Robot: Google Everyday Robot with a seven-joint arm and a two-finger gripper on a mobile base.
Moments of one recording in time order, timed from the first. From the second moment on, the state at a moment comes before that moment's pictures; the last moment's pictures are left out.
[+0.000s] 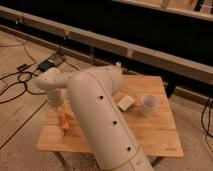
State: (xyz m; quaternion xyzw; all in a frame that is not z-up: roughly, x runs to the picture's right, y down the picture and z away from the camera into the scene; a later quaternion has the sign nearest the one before) arm -0.286 0.142 0.876 -0.35 0.19 0.46 0.79
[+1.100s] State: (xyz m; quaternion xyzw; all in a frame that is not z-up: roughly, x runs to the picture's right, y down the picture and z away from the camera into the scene) arm -0.378 0.135 0.874 -0.35 0.07 0.40 0.84
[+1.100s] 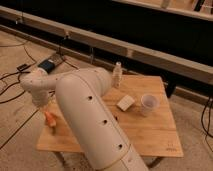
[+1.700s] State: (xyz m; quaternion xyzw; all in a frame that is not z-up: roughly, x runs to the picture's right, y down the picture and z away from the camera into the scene) arm -0.412 0.141 0.868 -0.36 0.04 0.37 0.86
